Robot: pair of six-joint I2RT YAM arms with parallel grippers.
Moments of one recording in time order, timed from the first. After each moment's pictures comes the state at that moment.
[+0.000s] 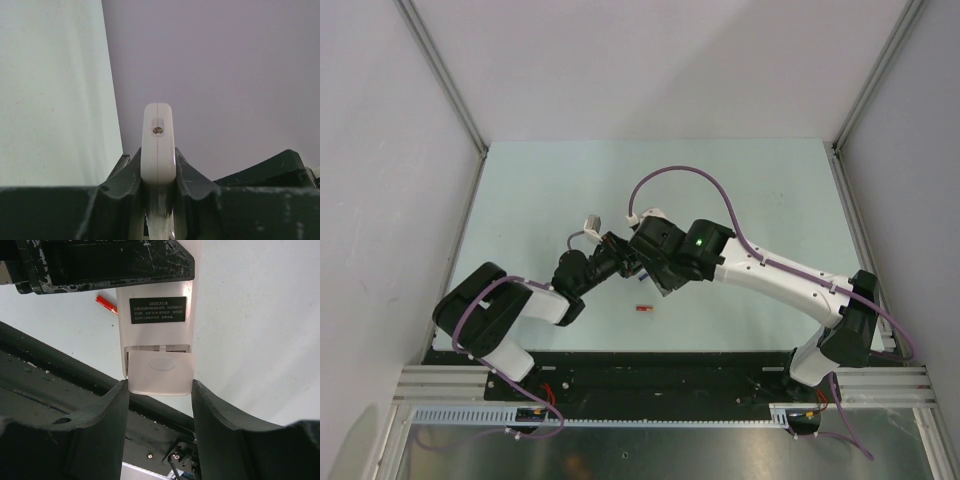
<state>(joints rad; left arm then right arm) -0.62 1.57 0.36 1.28 0.32 -1.50 1.10 1.59 1.58 -1.14 0.34 0.39</state>
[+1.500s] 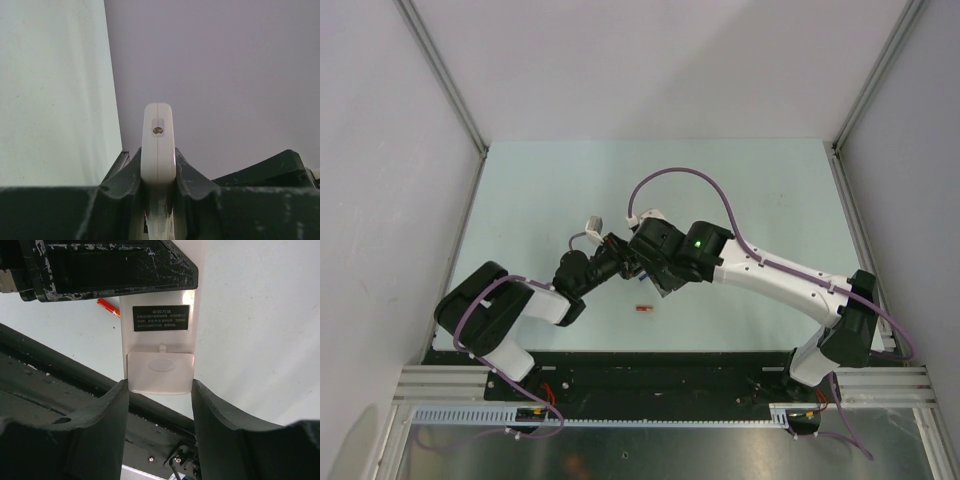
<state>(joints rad) -0.62 1.58 0.36 1.28 0.32 -1.52 1.10 1.59 1.56 -1.11 0.33 0.39</state>
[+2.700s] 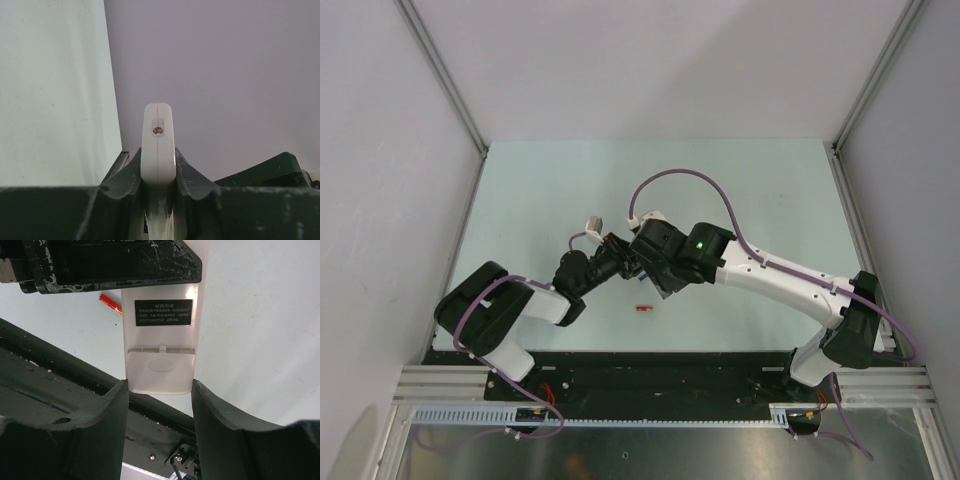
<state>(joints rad) -0.62 1.58 0.36 1.28 0.32 -1.52 1.10 1.58 1.54 -1.10 0.32 0.40</state>
